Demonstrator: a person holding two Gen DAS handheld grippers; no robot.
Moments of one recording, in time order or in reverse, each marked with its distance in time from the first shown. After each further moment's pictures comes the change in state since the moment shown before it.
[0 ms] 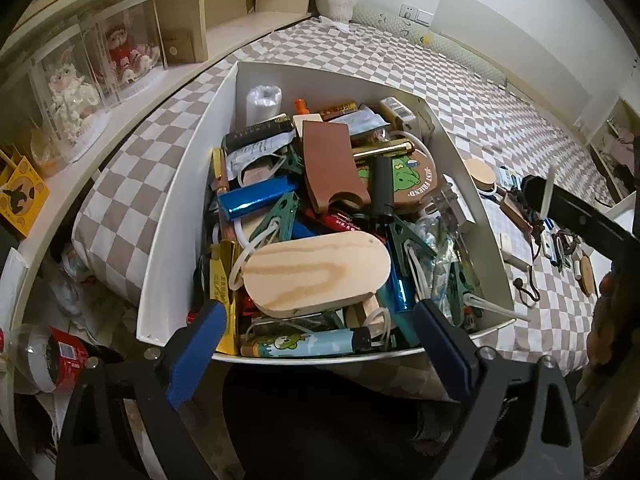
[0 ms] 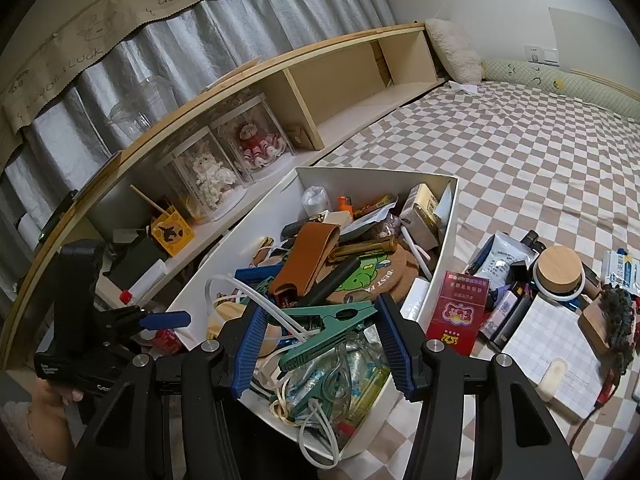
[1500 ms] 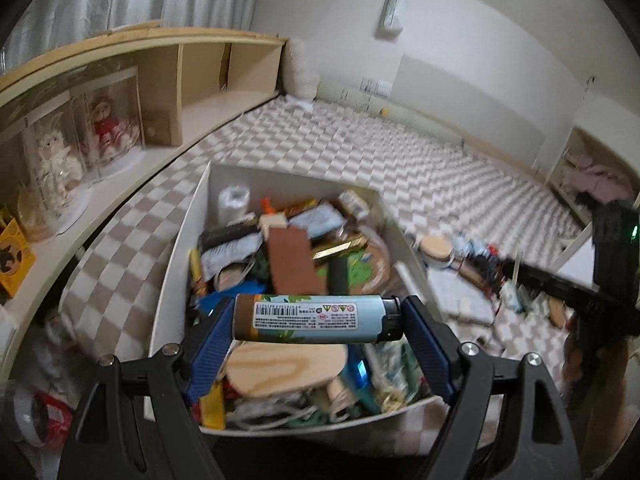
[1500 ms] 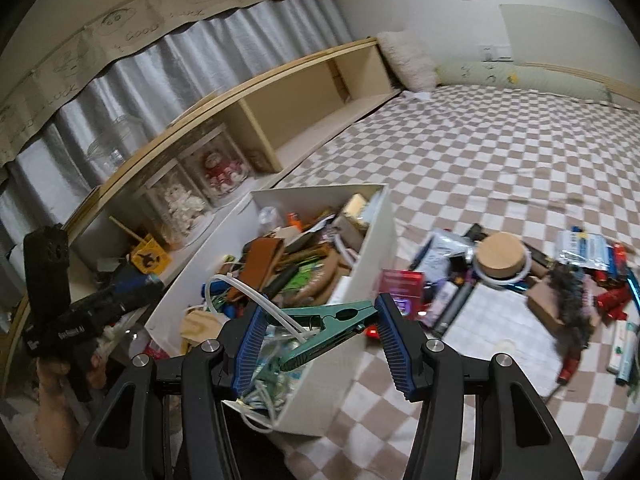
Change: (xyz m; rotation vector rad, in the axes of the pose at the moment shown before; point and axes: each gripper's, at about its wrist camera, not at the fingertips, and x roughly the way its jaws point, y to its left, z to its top) left arm -0.032 0.001 0.022 0.051 -0.271 -0.121; right arm -0.039 -0.041 -0.011 0.084 -0.065 -0.069
